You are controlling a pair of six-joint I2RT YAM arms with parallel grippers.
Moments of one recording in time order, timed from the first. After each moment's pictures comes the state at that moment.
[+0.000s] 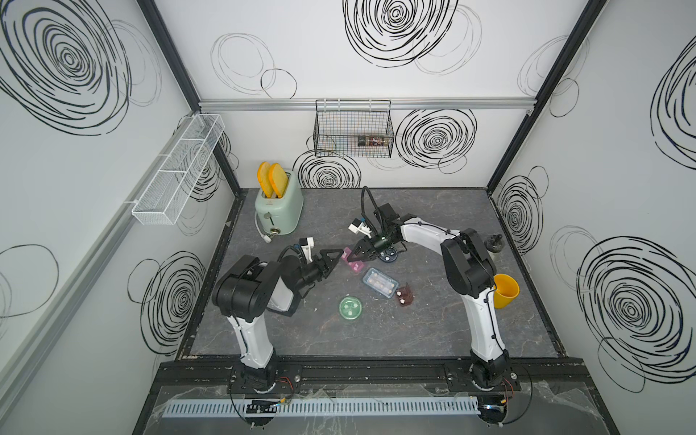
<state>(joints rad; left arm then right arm) -0.23 1.86 0.37 1.36 0.66 -1.23 0.56 2.24 1.68 -0.65 -1.11 0.12</state>
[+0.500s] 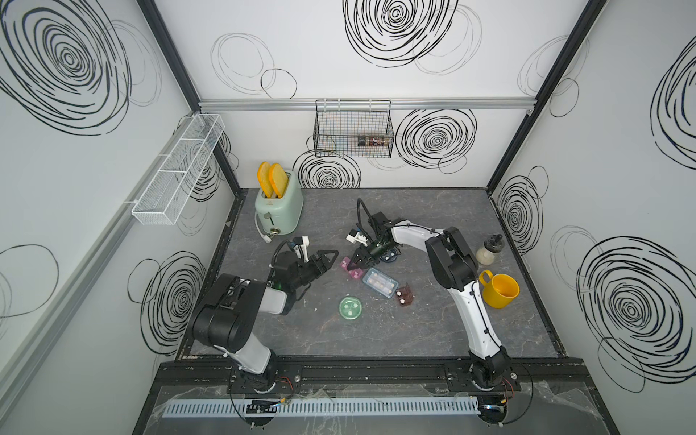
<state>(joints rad) -0.20 1.59 0.37 0.89 0.54 -0.95 0.57 2.40 1.77 -0.75 -1.04 0.06</state>
